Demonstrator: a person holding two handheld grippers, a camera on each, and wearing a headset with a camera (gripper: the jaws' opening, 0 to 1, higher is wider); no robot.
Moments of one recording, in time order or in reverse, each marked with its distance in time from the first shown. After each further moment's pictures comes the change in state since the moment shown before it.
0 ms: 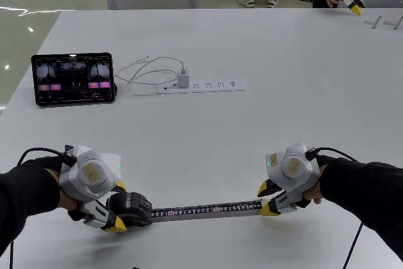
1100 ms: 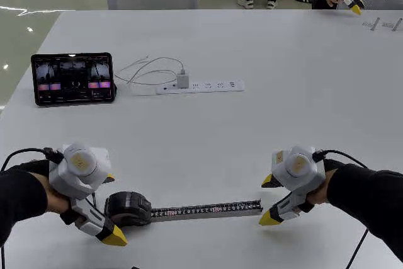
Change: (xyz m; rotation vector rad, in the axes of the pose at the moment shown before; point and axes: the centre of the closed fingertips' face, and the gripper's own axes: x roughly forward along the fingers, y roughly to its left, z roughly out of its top) left arm -0.005 -0.002 -0.005 -0.249 -0.074 -0.003; right arm -0.010 -0.006 -0.001 0.175 -0.069 -0.075
